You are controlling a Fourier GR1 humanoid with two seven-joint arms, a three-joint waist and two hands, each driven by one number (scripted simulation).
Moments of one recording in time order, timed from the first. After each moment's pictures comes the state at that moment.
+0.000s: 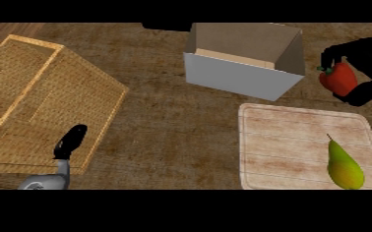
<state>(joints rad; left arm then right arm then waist) -0.06 0.19 -0.02 -1.56 -0.20 0.05 0.08 -0.56 -0.73 0.11 -1.12 0.74 0.22 -0.40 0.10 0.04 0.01</state>
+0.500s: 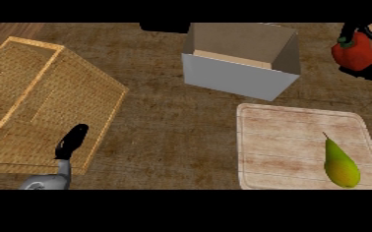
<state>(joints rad) -0.06 0.18 -0.02 -1.55 -0.20 0.05 0.09 -0.80 -0.73 -0.03 -0.83 0.48 0.37 -0.80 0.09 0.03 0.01</state>
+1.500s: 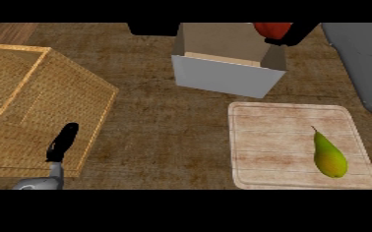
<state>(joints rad) -0.04 0.20 0.02 -1.55 -0.19 0.05 0.11 -1.20 -0.47 0.09 -0.55 0.45 0.40 -0.72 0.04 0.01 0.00</state>
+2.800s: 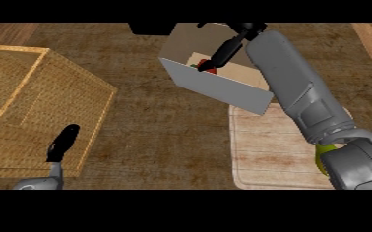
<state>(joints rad) -0.03 0.20 0.03 -1.54 -0.20 0.04 0.08 -1.29 -0.16 -0.02 -0.23 0.45 0.27 -0.60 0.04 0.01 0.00</state>
